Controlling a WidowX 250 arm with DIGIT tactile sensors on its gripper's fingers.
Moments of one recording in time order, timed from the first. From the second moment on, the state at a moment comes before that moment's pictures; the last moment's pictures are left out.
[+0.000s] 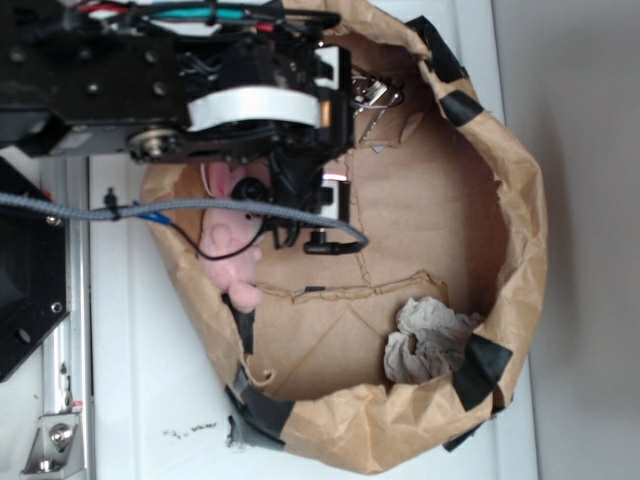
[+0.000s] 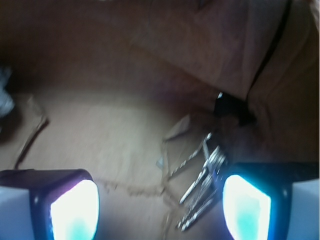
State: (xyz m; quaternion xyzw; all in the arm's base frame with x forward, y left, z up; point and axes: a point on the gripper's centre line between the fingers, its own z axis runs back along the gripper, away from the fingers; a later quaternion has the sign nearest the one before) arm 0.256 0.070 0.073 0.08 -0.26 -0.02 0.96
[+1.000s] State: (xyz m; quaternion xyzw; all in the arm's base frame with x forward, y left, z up) arm 0.263 0.075 0.063 0.09 -0.27 -0.02 0.96
